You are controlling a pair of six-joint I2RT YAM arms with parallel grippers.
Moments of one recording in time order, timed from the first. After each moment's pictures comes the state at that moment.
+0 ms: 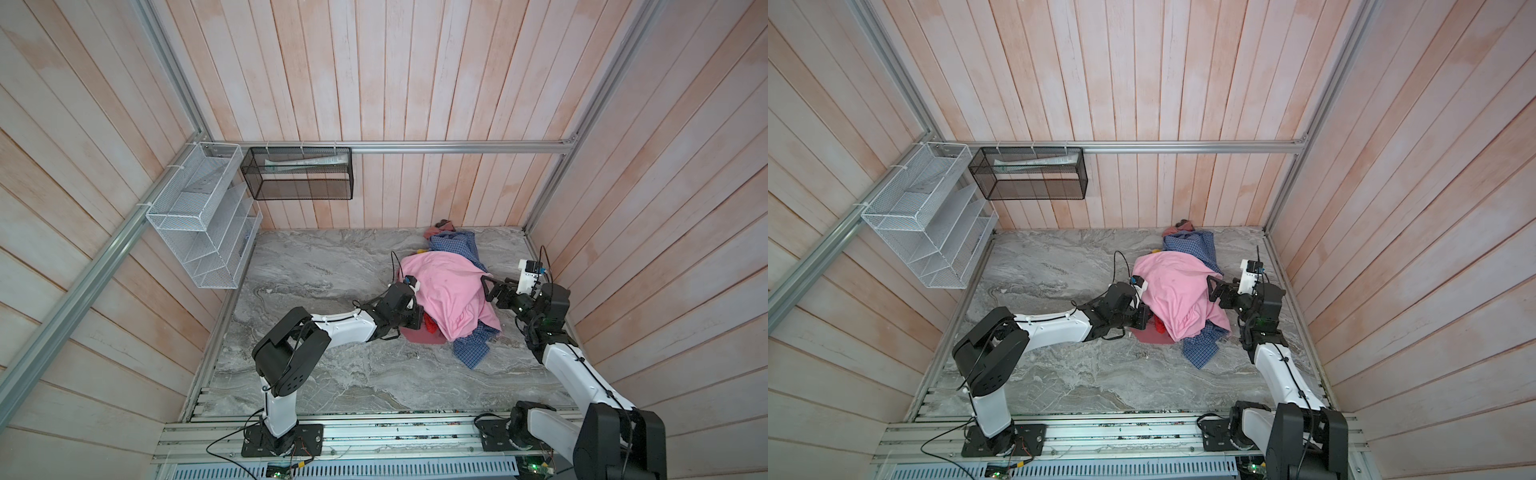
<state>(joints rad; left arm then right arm) -0.82 1.86 1.09 0.09 0.14 -0.51 -0.11 1.09 0.50 0.32 -0.47 0.31</state>
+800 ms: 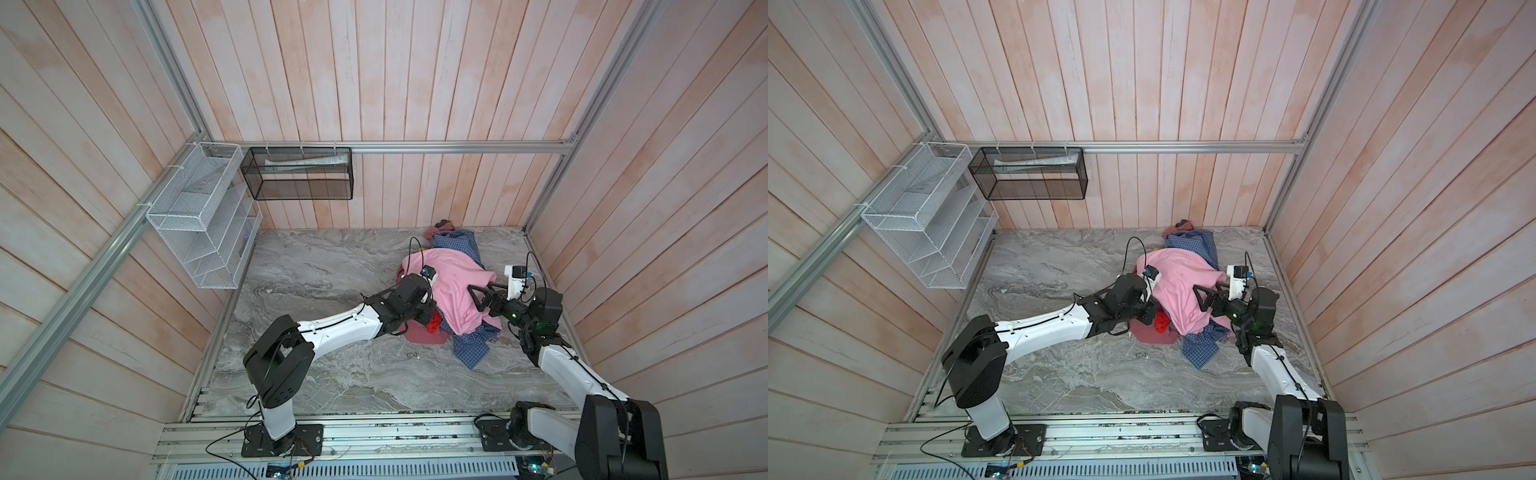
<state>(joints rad) -0.90 1.78 1.28 -0.15 -0.06 -0.23 -0.08 1.13 0.42 0.42 -0.67 0.31</state>
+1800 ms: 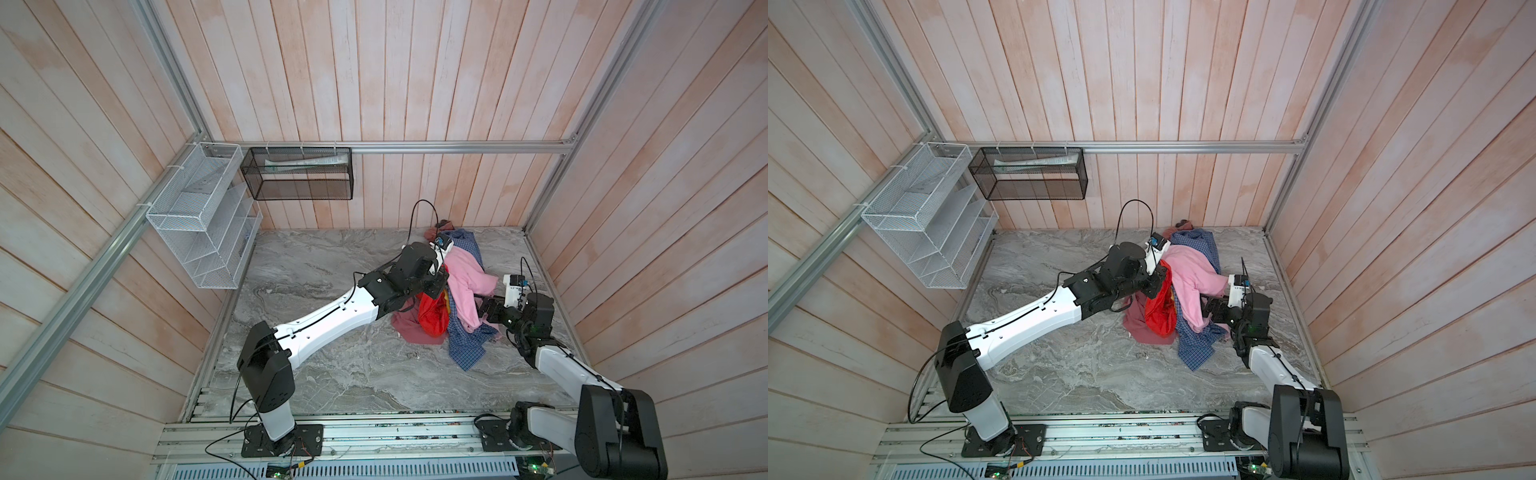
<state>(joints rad) -0.91 1.74 1.60 -0.33 -0.09 -0.07 -0.07 1.19 0.40 0.34 -0.47 0.28</state>
